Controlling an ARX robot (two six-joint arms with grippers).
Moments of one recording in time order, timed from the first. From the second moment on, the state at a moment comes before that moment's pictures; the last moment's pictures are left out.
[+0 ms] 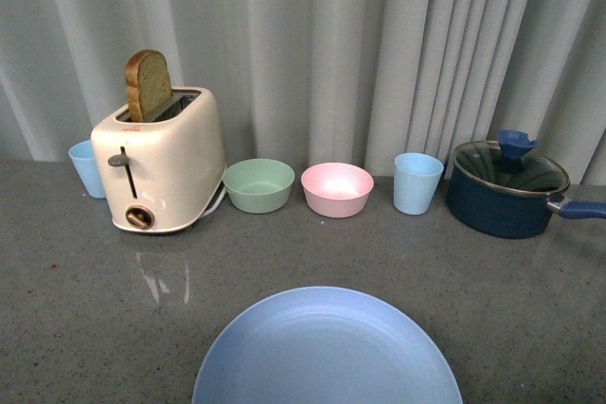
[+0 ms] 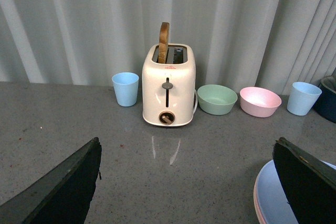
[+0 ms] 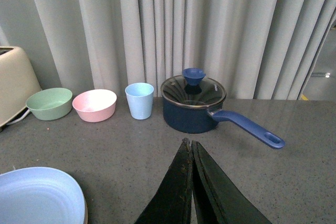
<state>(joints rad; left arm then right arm) 0.00 0.00 0.03 0.00 0.00 0.00 0.00 0.52 0.01 0.52 0.00 0.00</state>
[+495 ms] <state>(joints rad) 0.00 0.00 0.03 0.00 0.00 0.00 0.00 0.30 0.01 0.30 0.00 0.00</state>
